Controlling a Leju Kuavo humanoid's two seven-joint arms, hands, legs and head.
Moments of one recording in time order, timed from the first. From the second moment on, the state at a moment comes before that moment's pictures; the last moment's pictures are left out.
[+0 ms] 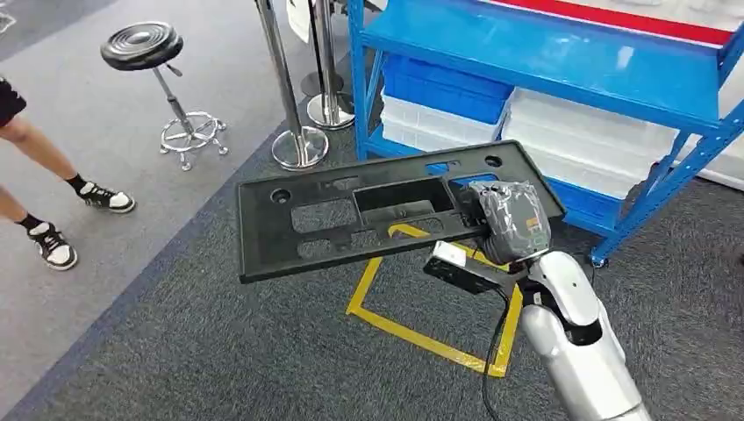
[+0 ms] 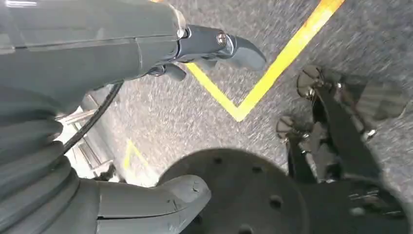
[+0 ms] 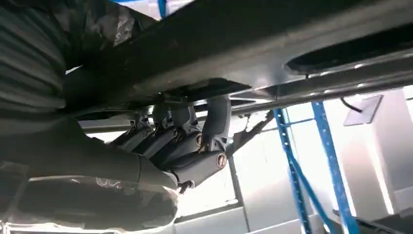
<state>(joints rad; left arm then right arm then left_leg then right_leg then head) -0.01 -0.23 1.33 -0.51 -0.90 -0.48 -0.05 -0.30 -0.26 0.24 -1.72 1.07 -0.11 -0.23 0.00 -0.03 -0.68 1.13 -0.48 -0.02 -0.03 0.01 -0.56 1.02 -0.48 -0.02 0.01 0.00</state>
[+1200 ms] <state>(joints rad) 0.00 -0.24 1.35 -0.53 -0.94 -0.47 -0.05 -0.23 -0.25 0.24 -1.74 1.10 -0.12 -0.22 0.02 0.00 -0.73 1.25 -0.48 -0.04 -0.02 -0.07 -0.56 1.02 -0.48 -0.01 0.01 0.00</state>
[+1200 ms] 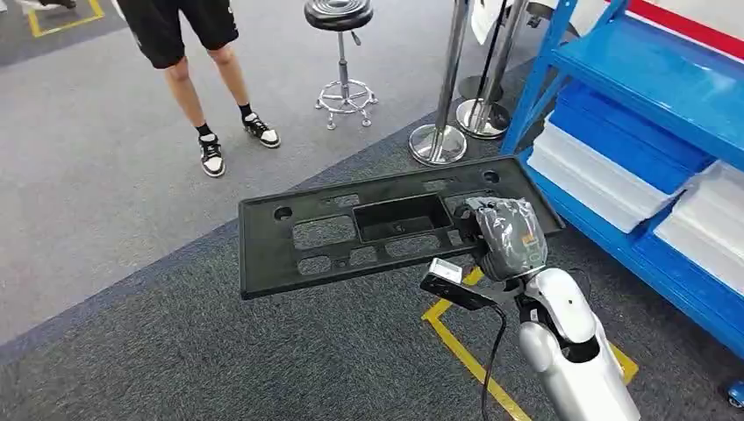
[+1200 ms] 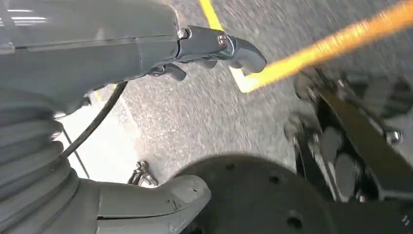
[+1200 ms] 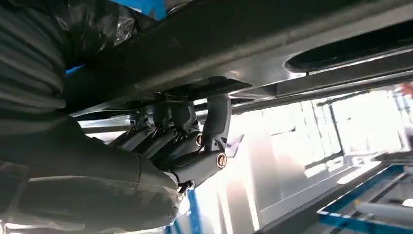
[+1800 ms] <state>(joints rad) 0.00 -0.23 1.35 -0.51 -0.97 -0.43 -0.06 -0.18 -0.25 0.23 -1.76 1.12 -0.14 -0.22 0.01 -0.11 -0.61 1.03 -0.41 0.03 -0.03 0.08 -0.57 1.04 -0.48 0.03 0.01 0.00</state>
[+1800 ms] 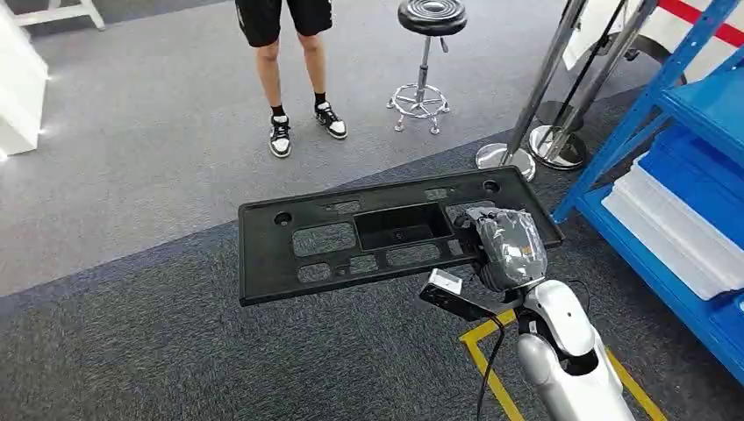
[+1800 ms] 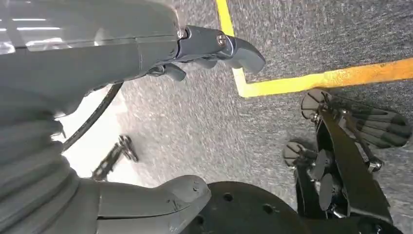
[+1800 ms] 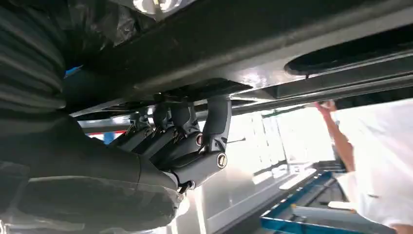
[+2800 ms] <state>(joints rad) -0.02 -0.19 1.35 -0.44 -1.05 -0.33 -0.10 -0.07 -0.20 0.18 -1.83 1.22 -0.13 -0.19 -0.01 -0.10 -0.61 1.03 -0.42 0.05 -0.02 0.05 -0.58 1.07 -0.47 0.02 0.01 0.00</state>
